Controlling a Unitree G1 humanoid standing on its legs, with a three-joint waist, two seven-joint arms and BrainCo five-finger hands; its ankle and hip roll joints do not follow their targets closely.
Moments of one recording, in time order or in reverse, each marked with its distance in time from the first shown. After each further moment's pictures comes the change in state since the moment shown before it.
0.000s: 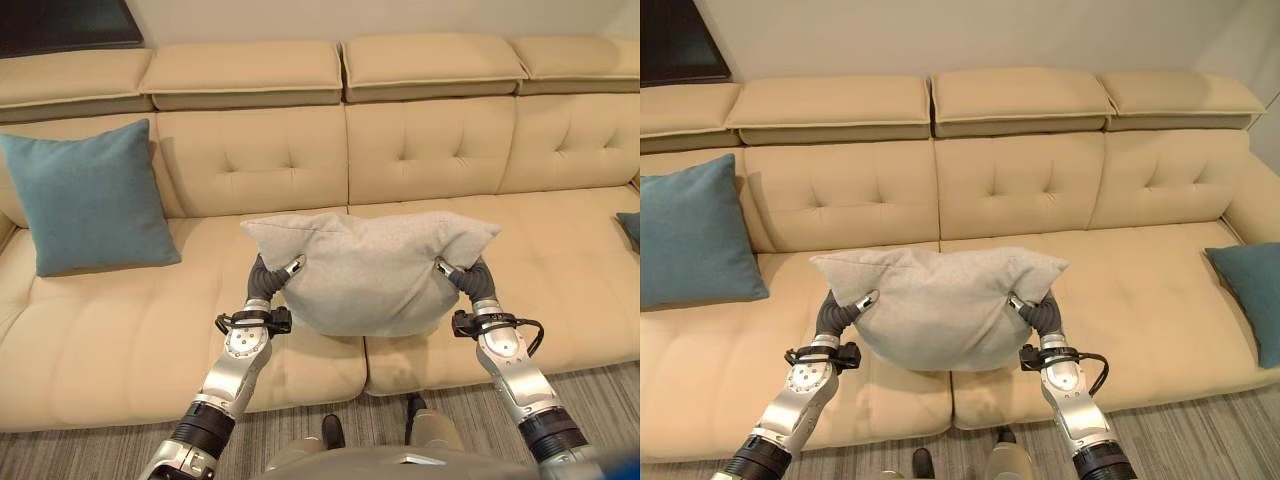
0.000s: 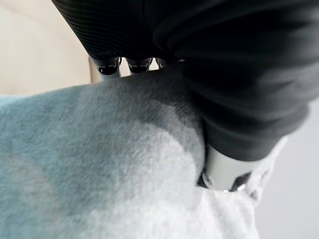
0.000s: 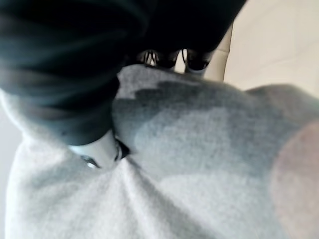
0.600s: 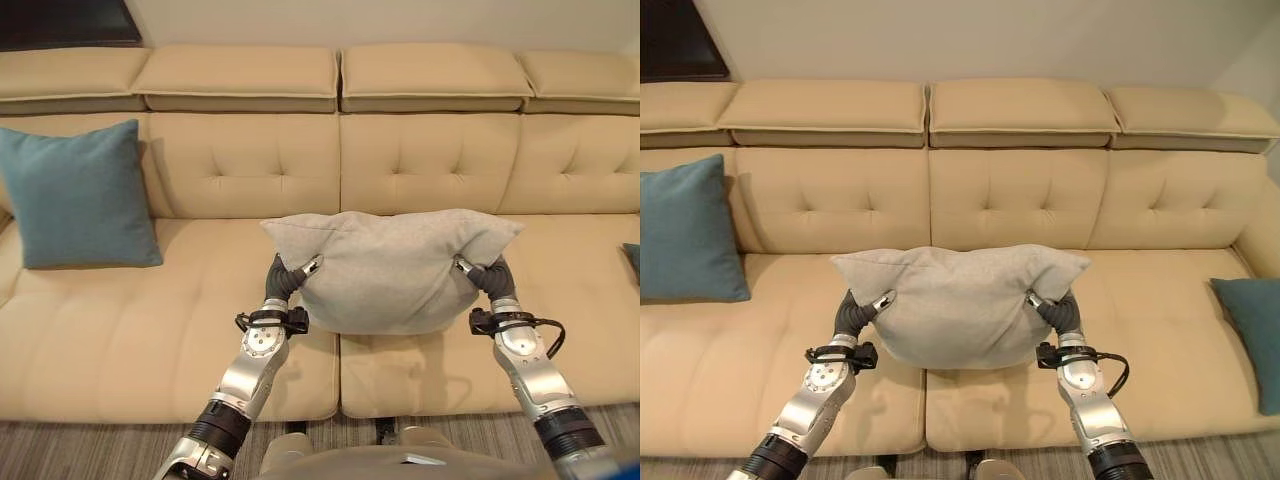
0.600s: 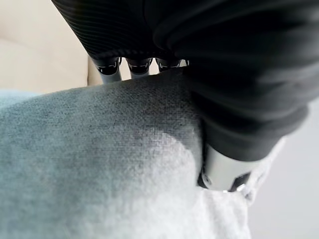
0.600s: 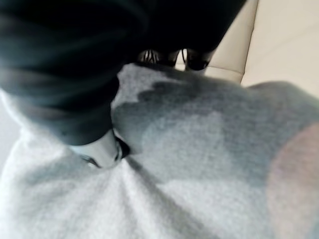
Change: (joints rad) left arm -0.015 -0.032 -0.049 -0.018 -0.007 0.001 -0.001; right arm 0.006 -0.054 -0.049 -0.023 0.000 0.007 -0.023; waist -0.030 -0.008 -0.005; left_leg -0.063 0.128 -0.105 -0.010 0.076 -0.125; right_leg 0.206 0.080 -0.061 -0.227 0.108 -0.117
